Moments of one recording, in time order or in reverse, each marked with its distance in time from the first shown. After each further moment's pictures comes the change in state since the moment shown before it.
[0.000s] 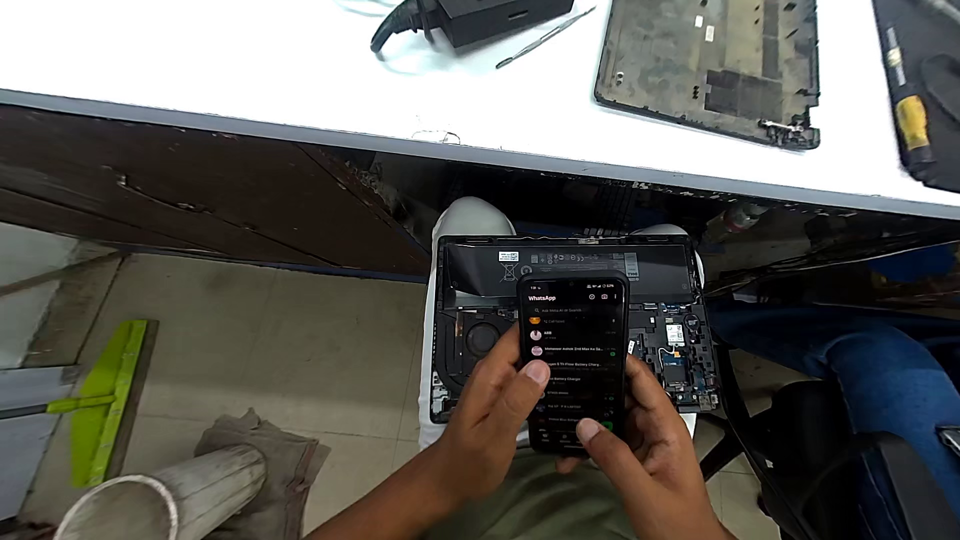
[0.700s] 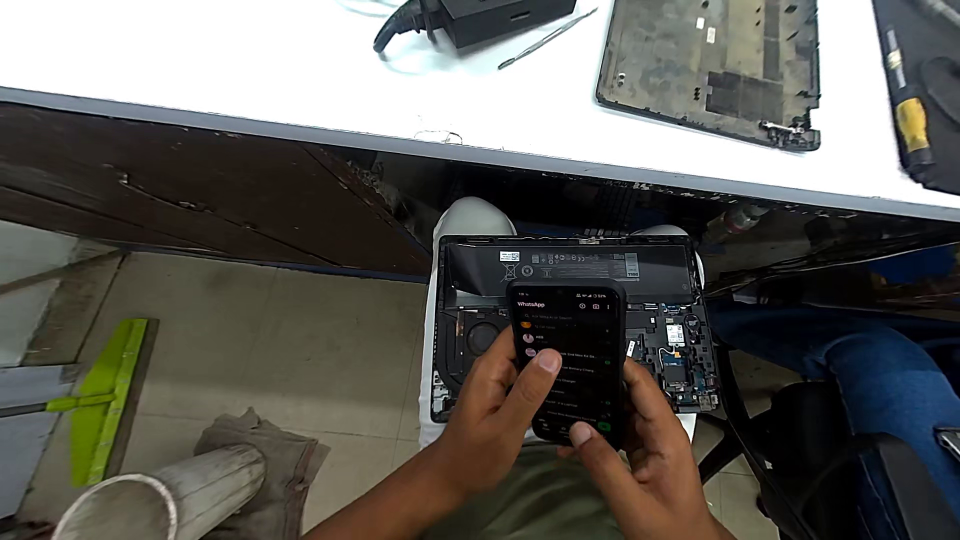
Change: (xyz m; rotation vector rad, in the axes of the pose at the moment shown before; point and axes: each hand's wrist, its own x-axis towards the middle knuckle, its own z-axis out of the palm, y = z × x) left_hand 0.003 0.002 0.004 0.052 0.065 0.026; right_hand 0.000 0.006 0.001 -0.204 0.015 -0.120
